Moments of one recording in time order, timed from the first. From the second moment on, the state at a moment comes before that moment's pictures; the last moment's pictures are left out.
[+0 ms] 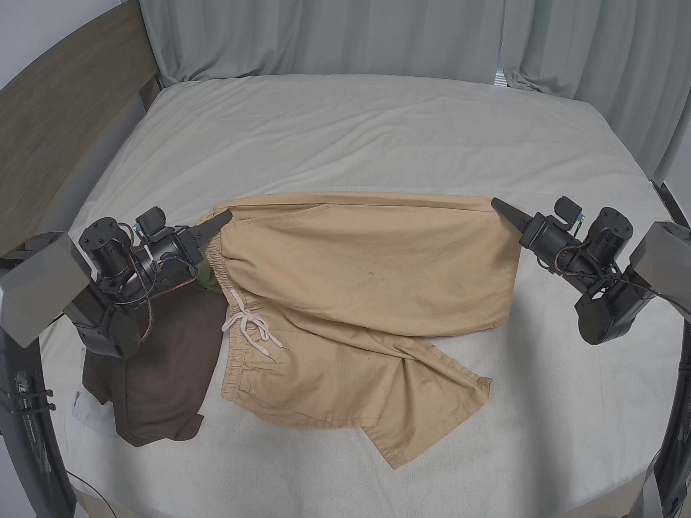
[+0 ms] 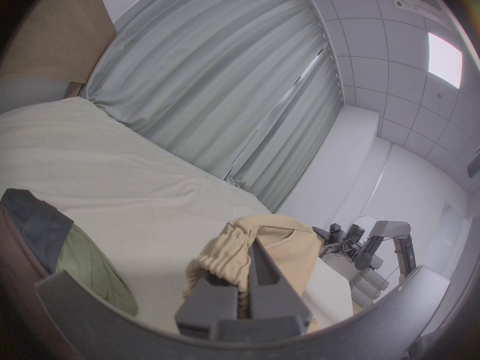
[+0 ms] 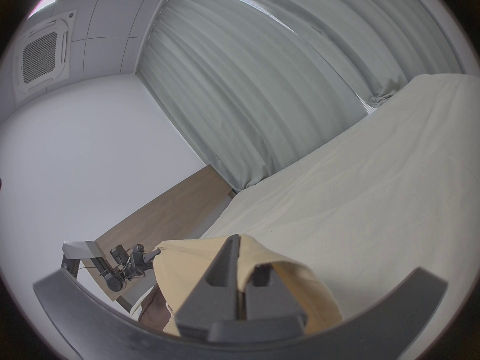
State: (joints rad) left arm -0.02 2.26 -0.98 -1.55 -0.73 -0.59; right arm 0.08 2.23 -0.97 -1.54 0.58 0.62
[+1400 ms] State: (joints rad) left arm -0.03 2.61 -1.44 -1.55 -0.66 -0.75; right arm 0.05 2.53 -1.37 -1.43 0.57 0.64
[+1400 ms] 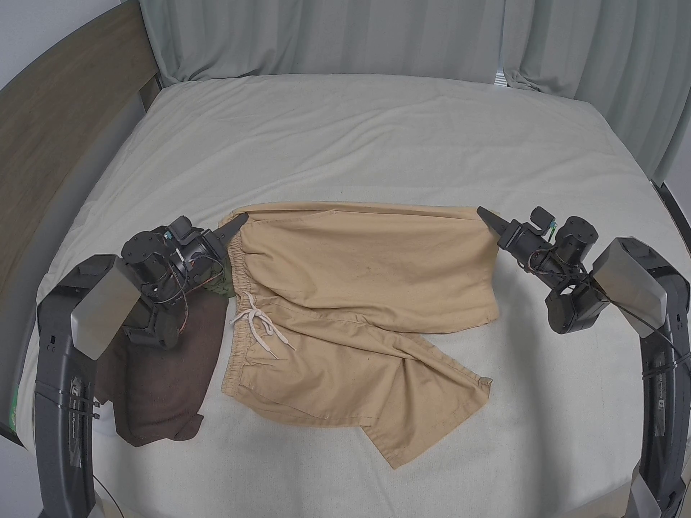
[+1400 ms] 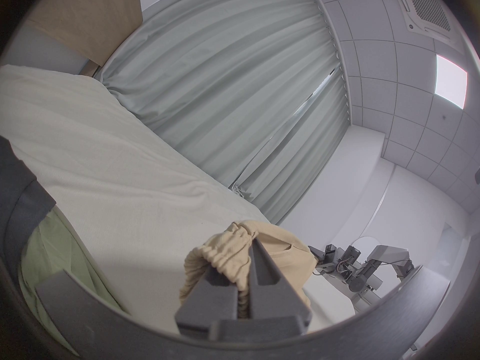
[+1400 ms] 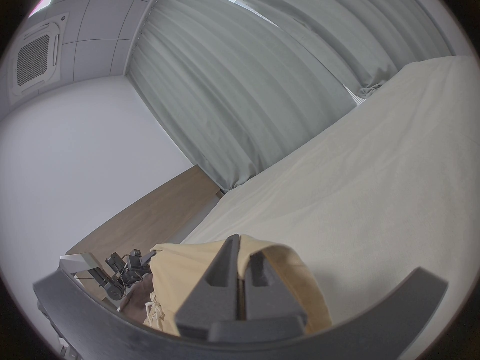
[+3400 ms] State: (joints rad) left arm 0.06 2.11 -0.60 -1.55 -0.91 -0.49; right arm 0.19 2.06 -0.46 -1.53 0.54 0.43
